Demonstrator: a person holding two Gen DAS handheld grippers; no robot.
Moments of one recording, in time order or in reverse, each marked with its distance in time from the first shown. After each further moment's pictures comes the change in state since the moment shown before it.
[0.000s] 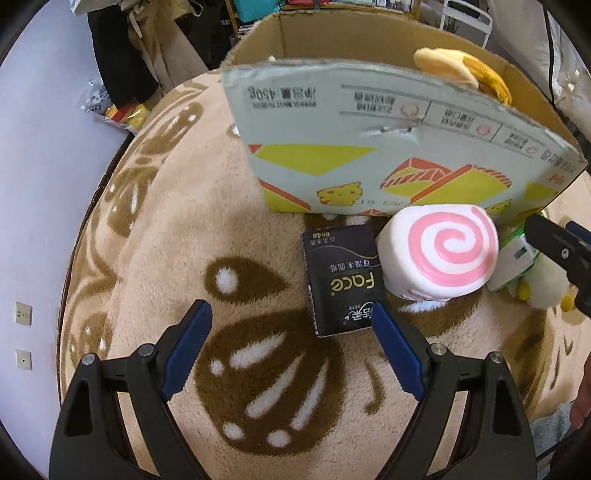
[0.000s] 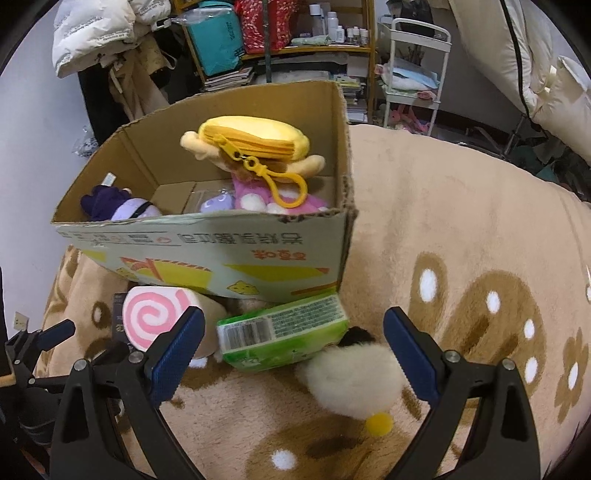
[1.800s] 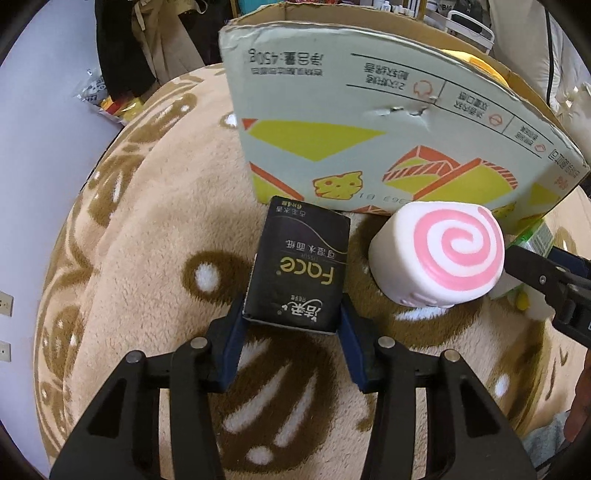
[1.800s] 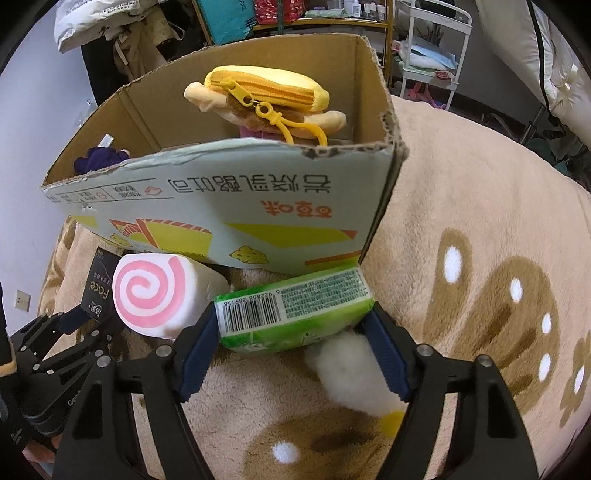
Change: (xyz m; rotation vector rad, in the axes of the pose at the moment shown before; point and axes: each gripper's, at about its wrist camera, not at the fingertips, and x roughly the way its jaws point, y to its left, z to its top) left arm 0.019 0.009 -0.006 -0.056 -0.043 -0.071; right arm 0.021 0.008 -0.008 -0.044 0.100 0.030
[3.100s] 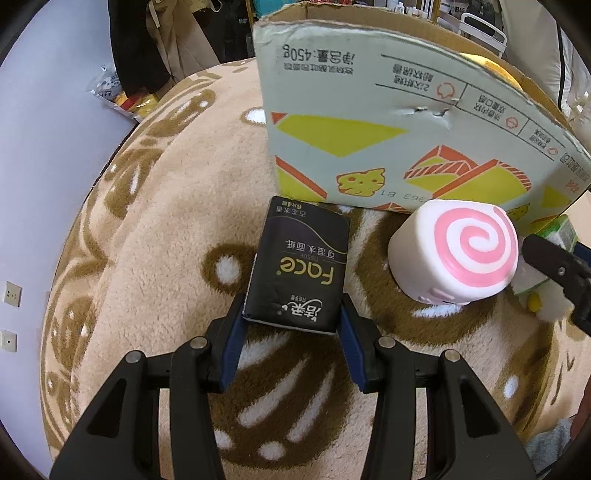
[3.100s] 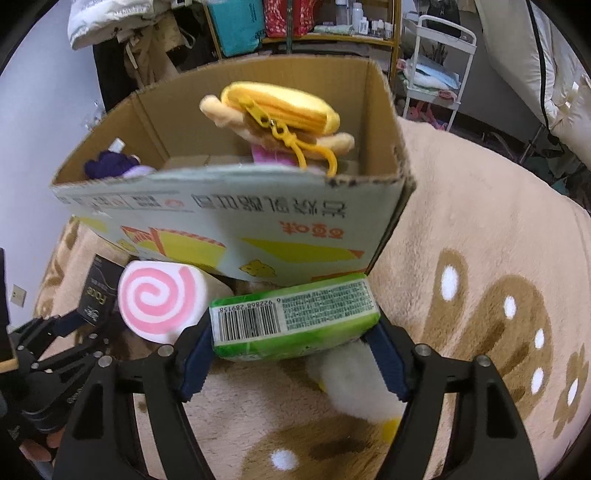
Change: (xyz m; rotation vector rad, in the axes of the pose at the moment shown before) left arm -0.006 0.002 -0.005 -0.024 -0.002 0.046; right arm -0.007 0.006 0.002 -0.041 -0.079 0.000
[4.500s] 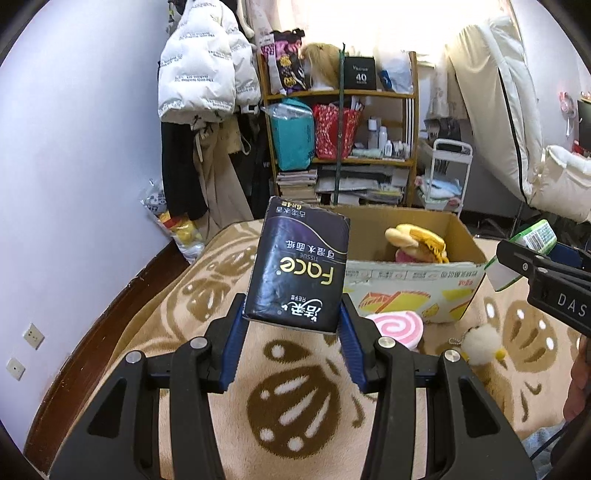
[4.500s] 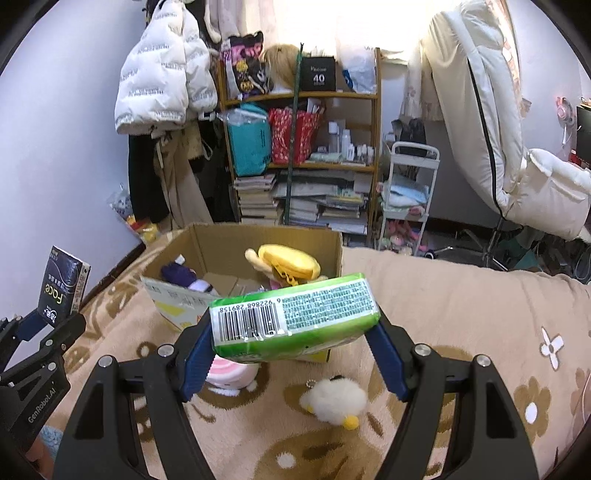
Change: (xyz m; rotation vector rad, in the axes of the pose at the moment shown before) left arm -0.172 0.006 -0.046 -0.023 -0.572 0.051; right arm -0.148 0.018 -0.018 -0.039 -0.472 -0.049
